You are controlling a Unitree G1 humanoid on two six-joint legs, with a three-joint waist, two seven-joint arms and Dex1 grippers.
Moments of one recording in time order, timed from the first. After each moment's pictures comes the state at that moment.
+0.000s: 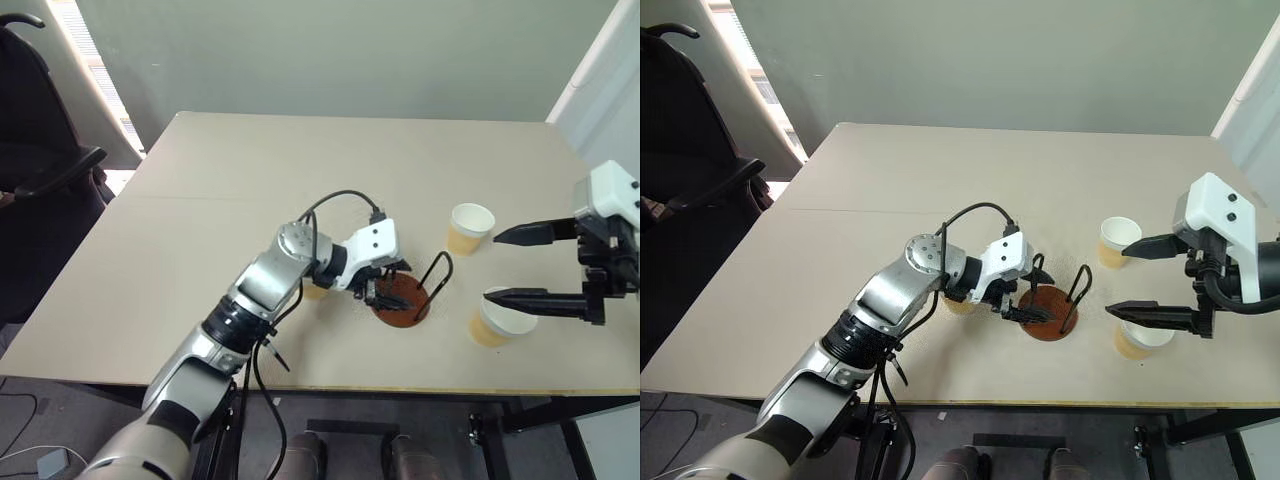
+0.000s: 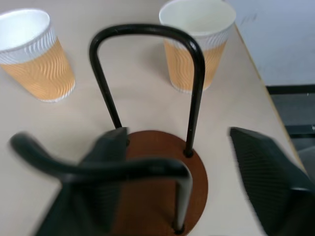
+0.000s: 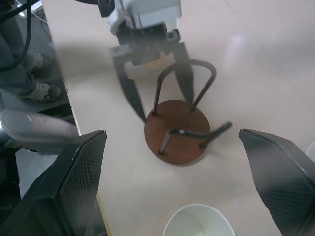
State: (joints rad) left arm -0.86 0.35 -0.43 0.04 -0.16 0.56 -1.14; right arm -0.35 -1.37 -0.41 -0.54 0.93 1.00 1.05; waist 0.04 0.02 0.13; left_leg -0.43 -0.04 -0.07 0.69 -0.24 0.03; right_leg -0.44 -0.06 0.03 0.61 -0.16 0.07
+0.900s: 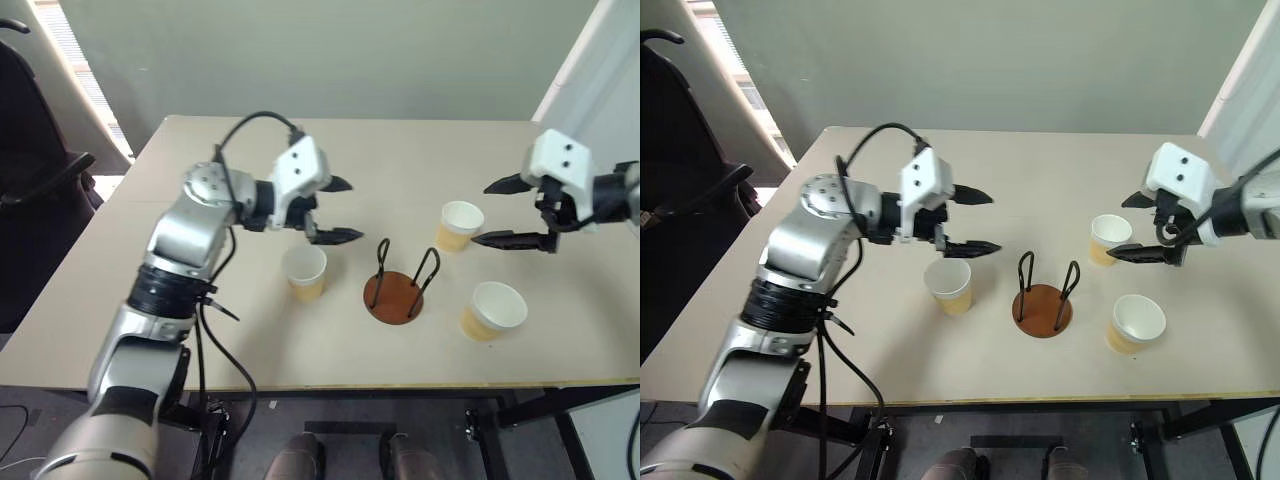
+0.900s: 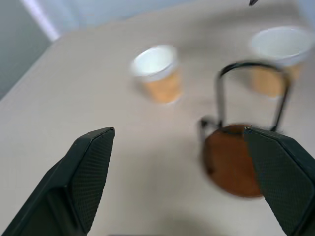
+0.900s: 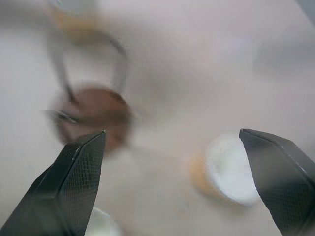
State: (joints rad) left arm -0.95 0.60 -0.15 0.12 -0.21 0.47 -1.14; right arm -0.91 -1.16 0.29 0.05 0.26 0.52 1.21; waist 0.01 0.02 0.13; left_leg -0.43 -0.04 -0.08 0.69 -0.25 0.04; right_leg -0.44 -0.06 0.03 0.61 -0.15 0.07
